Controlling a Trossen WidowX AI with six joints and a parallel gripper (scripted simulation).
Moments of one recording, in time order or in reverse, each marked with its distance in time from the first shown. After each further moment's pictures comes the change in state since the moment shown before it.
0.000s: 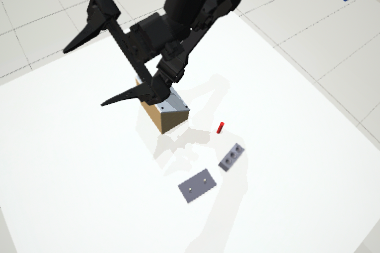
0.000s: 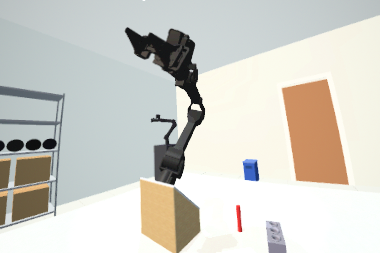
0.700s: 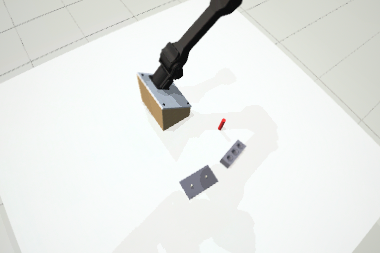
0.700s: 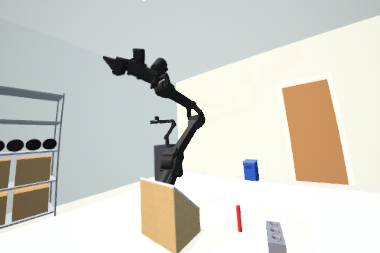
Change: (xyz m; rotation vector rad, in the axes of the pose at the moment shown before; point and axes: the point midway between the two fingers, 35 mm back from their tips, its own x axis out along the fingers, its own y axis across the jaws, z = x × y) arm -0.107 -0.276 -0.068 -0.234 0.210 -0.927
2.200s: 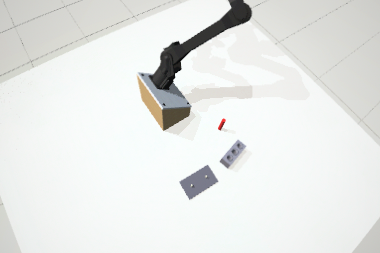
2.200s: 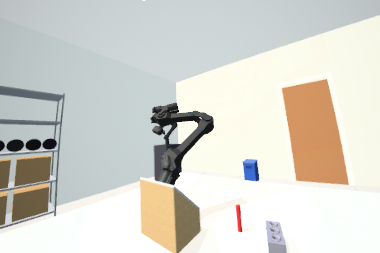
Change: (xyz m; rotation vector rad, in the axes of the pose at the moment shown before) arm -0.295 -0.258 -0.316 -0.168 1.870 -0.843
